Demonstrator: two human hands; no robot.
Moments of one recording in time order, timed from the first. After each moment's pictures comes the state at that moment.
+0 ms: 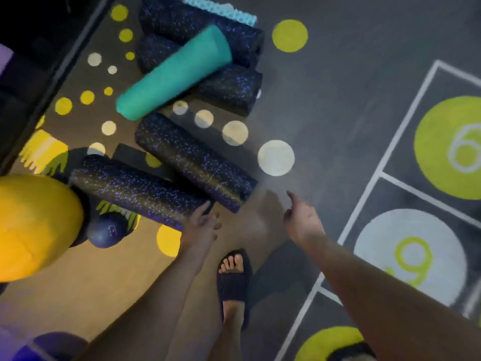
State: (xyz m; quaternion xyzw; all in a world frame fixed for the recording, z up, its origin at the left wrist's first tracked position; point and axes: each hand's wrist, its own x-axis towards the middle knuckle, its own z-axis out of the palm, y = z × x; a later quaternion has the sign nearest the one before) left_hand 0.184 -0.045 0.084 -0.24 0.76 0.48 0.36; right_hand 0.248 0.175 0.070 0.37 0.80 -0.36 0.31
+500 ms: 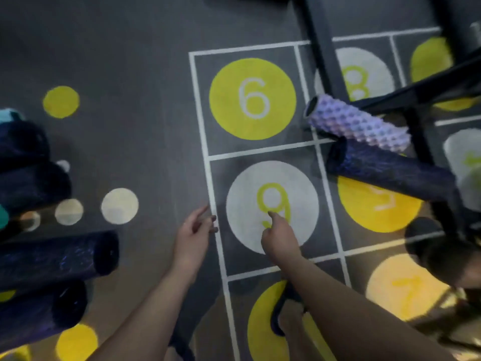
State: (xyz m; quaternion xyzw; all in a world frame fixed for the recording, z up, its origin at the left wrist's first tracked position) left_hand 0.413 0.302 0.131 0.05 0.75 0.40 0.51; right_hand 0.585 0.392 0.113 0.65 0.60 -0.44 0.15
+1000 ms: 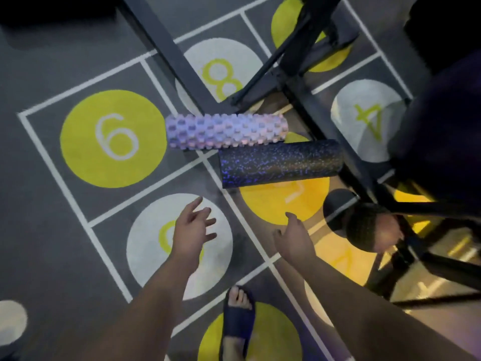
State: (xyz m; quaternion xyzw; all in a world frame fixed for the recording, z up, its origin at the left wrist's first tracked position) left_hand 0.703 0.580 0.107 0.11 0.73 0.30 0.61; right_hand 0.924 0.573 0.088 0.79 0.44 -0.41 0.10
